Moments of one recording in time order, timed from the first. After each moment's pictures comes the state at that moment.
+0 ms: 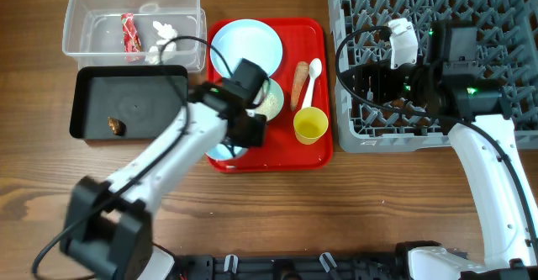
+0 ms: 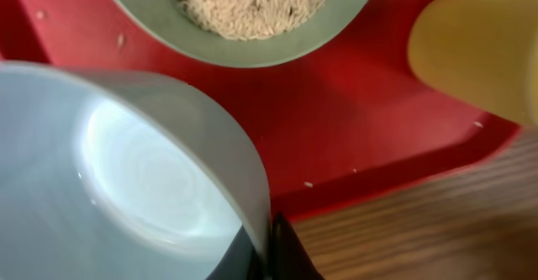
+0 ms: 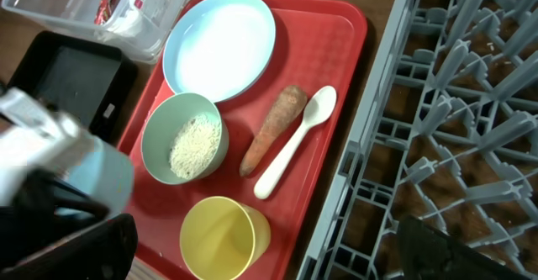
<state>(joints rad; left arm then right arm) -0.56 1.67 1.20 -0.94 0.06 -0.36 0.06 1.38 1.24 -0.75 -0.46 -0.07</state>
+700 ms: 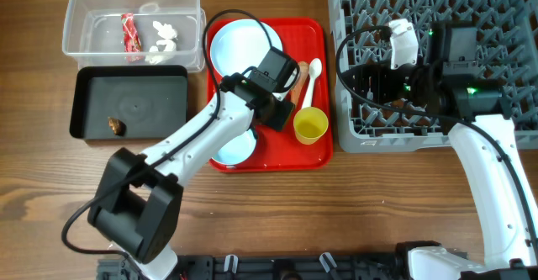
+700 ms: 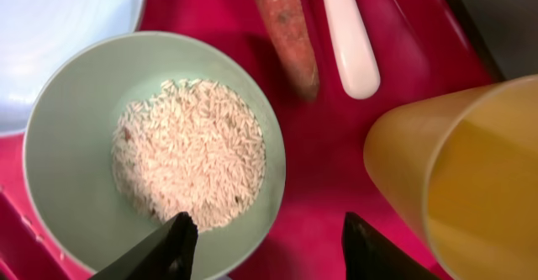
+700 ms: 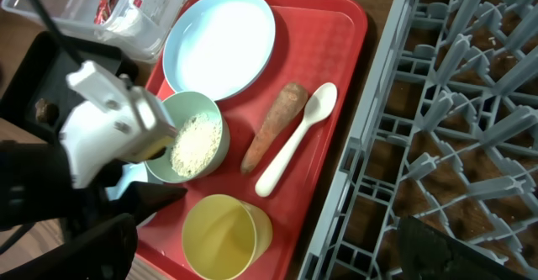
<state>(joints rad) -0.62 1.81 1.33 -0.71 -0.02 -0.05 0.06 1.38 1.24 -0.76 -0.46 -0.06</state>
